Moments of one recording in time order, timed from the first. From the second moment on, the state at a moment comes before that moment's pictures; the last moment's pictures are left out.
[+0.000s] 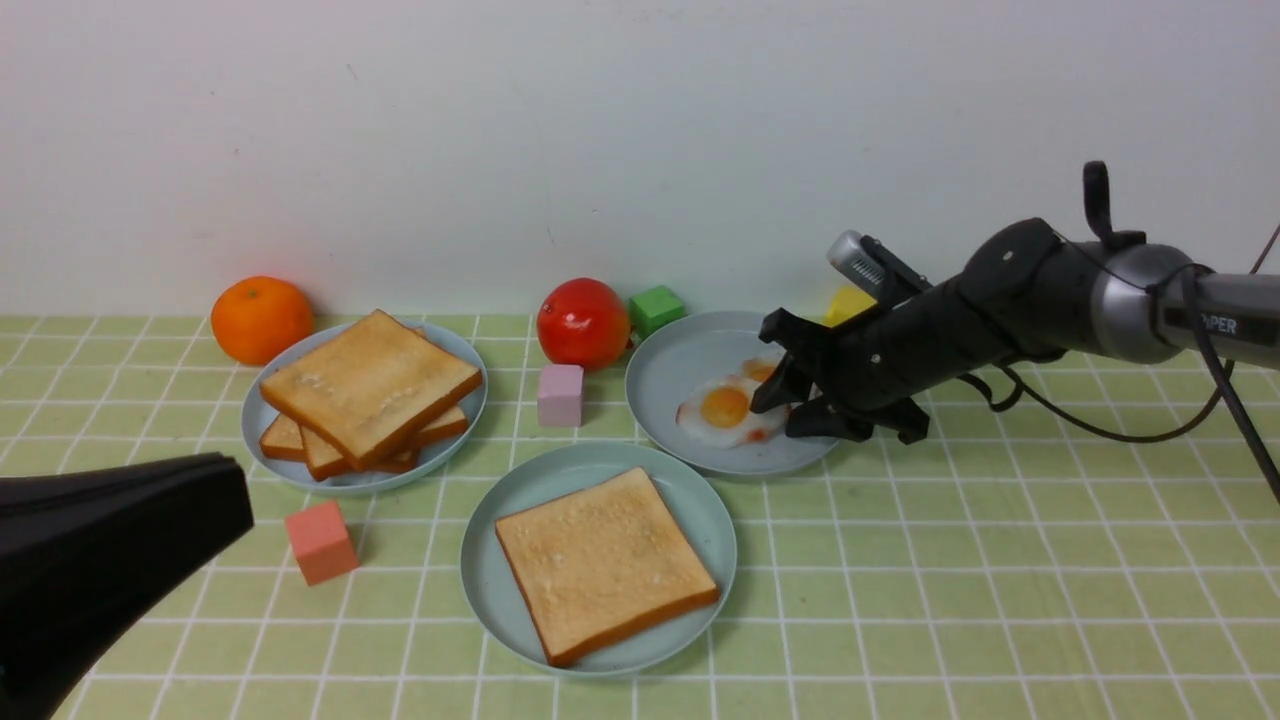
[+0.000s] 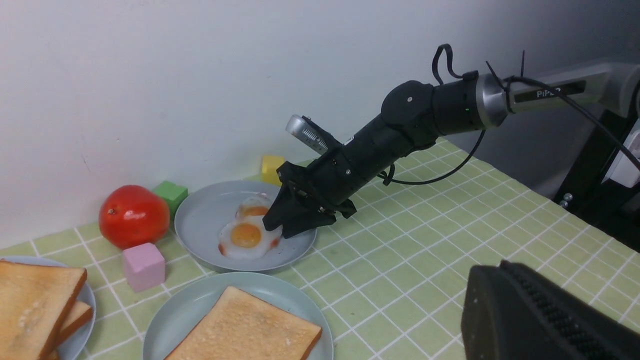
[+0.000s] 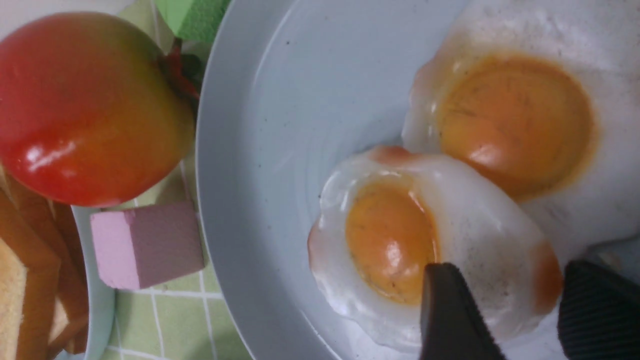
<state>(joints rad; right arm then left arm) 0.21 2.25 -1.63 0.87 0.59 -0.13 -0.77 0.47 -0.61 0.06 0.33 -0.24</state>
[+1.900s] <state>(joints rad) 0.19 1.95 -1.53 0.85 0.76 -0.30 -0.77 0.47 -0.61 0.15 0.39 -0.24</state>
